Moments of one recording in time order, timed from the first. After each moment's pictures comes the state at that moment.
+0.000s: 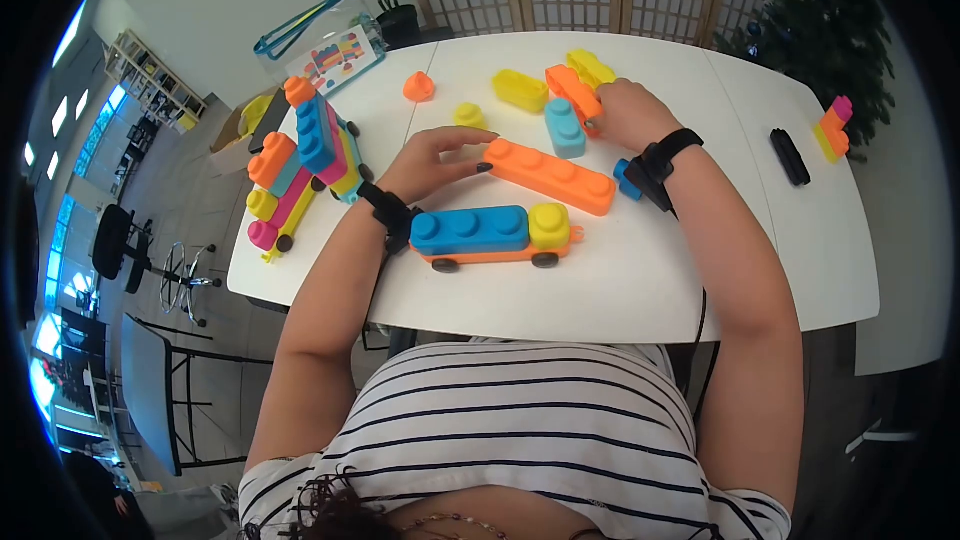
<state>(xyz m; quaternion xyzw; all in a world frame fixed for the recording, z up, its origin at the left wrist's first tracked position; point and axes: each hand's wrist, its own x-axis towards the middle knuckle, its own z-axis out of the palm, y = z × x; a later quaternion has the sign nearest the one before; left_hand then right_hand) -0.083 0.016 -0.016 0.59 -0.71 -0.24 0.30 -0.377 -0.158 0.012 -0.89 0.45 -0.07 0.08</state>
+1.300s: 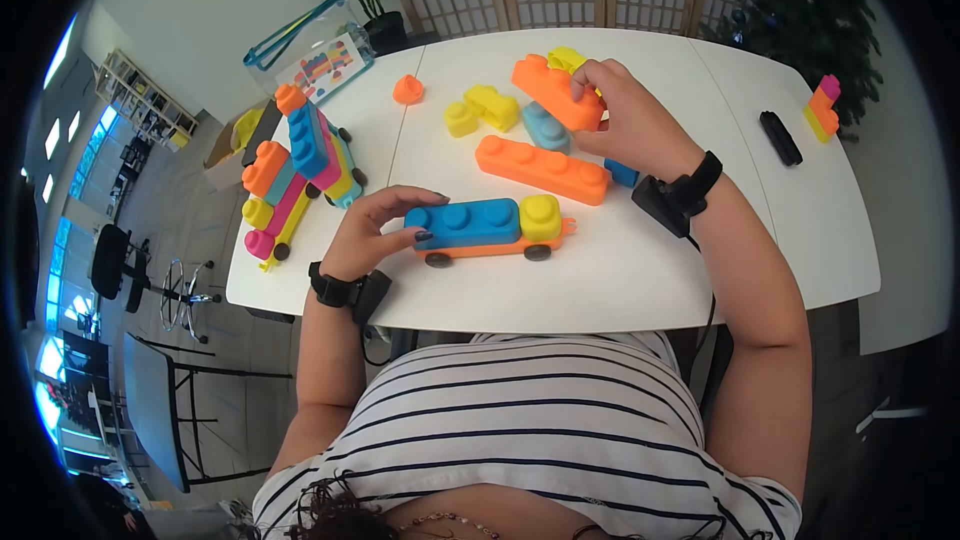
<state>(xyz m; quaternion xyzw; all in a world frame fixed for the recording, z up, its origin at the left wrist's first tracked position) -0.075 0.125 -0.010 0.53 -0.65 -0.36 0.41 -0.406 -0.088 0.037 -0.87 0.31 -0.27 0.28</state>
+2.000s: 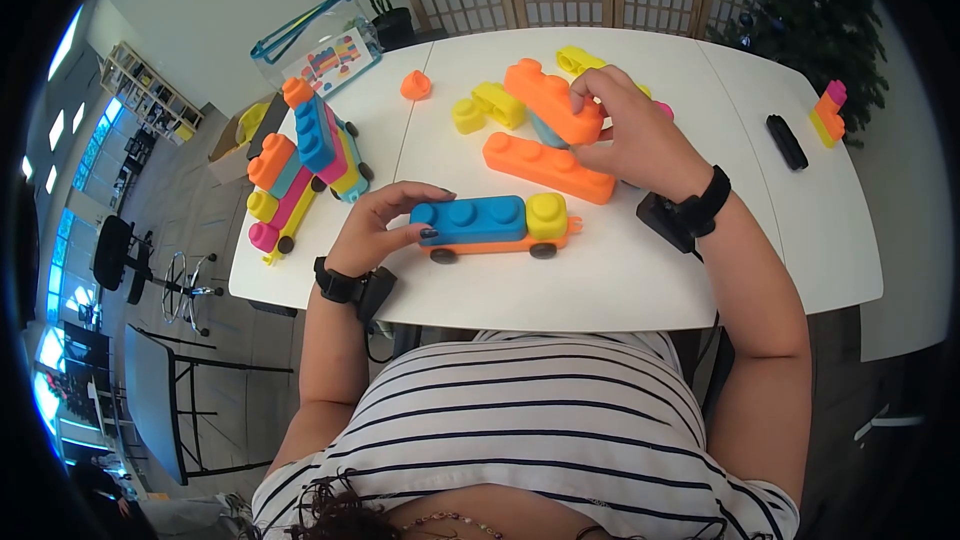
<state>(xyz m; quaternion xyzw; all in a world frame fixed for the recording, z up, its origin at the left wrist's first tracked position) -0.075 0.127 -0.012 0.52 -0.65 -0.37 0.41 -0.405 -0.062 0.044 -0.87 0.29 -0.27 0.30</state>
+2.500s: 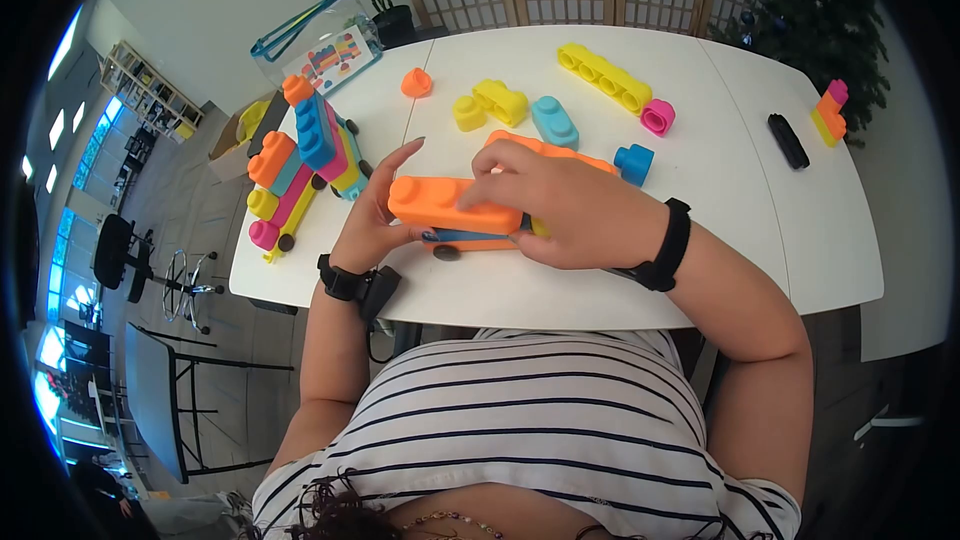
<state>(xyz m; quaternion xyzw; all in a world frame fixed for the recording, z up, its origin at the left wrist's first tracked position) -0.082 0.127 -0.013 0.51 -0.58 -0.41 0.49 -0.375 0.006 0.046 -0.95 0.06 -0.17 0.27</state>
